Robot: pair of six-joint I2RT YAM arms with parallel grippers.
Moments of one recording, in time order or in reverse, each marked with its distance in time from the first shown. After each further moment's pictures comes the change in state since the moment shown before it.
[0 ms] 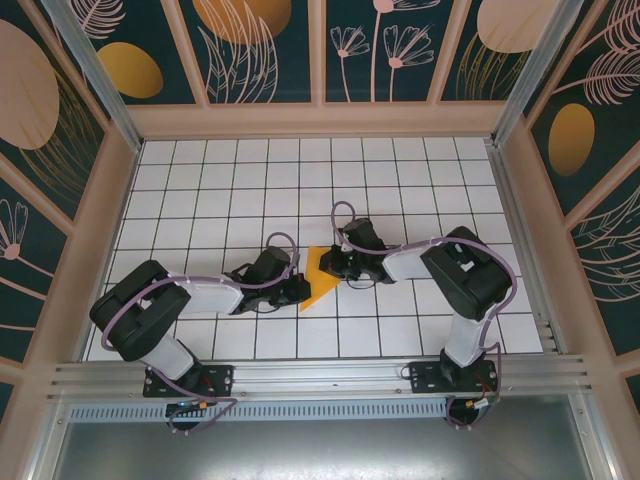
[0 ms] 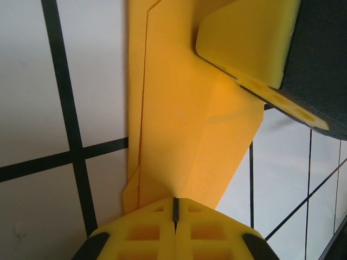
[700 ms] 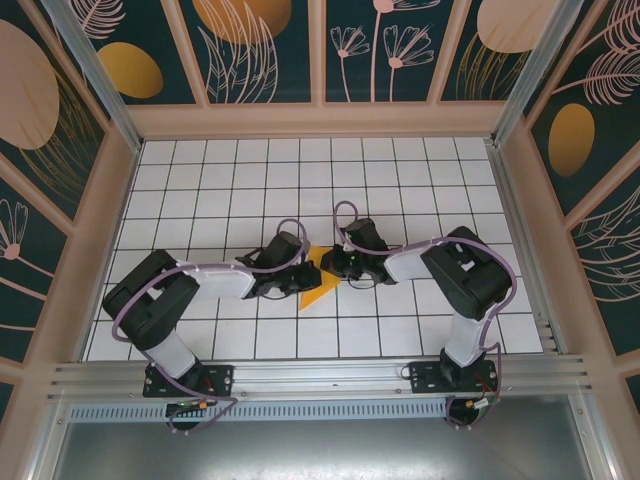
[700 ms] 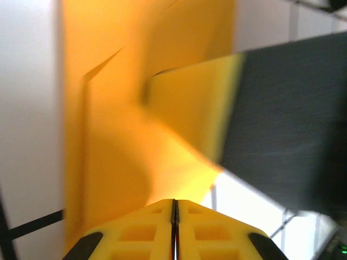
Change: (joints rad) left arm 0.000 0.093 0.164 -0.108 0.009 -0.016; right arm -0.007 0.002 -0.019 0.042 -0.006 0.016
